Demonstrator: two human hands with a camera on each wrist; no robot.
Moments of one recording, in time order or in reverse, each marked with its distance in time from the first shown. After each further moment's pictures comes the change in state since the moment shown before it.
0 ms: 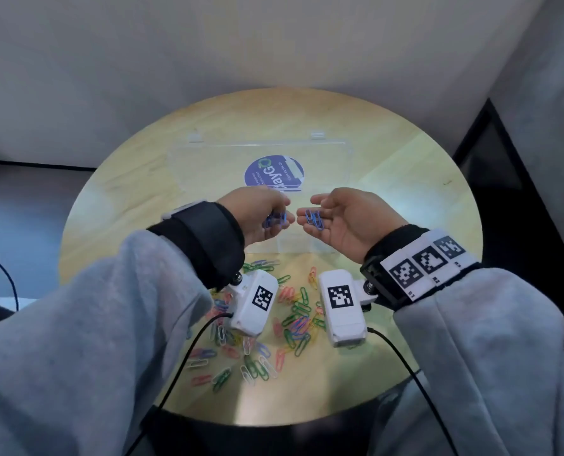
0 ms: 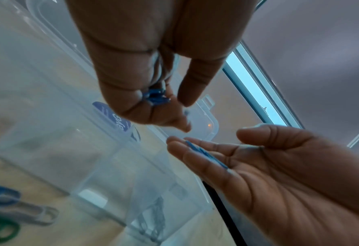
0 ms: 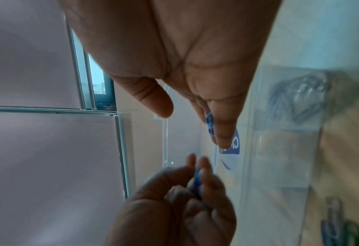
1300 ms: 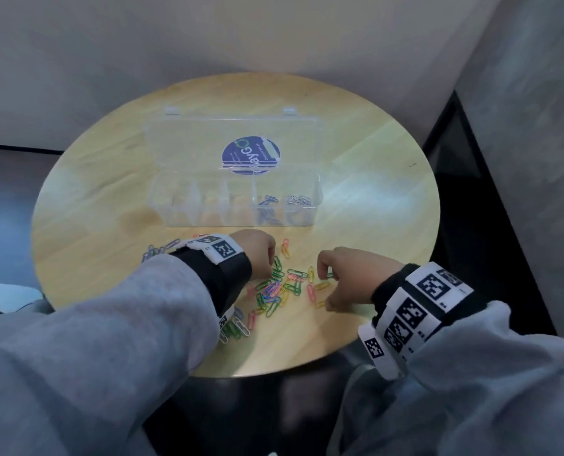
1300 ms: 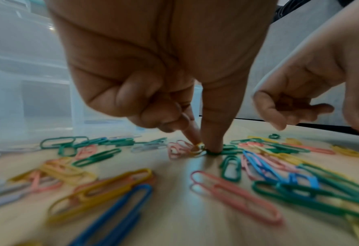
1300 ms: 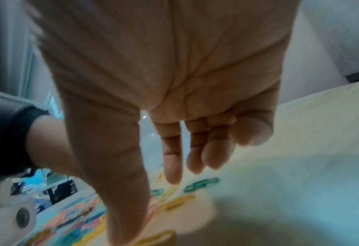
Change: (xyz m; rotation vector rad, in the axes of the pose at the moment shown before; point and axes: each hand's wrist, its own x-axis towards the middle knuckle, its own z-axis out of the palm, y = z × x) left_hand -0.018 -0.078 0.031 1.372 -0.091 0.224; right_hand -0.062 0.056 -0.068 -1.834 -0.107 0.035
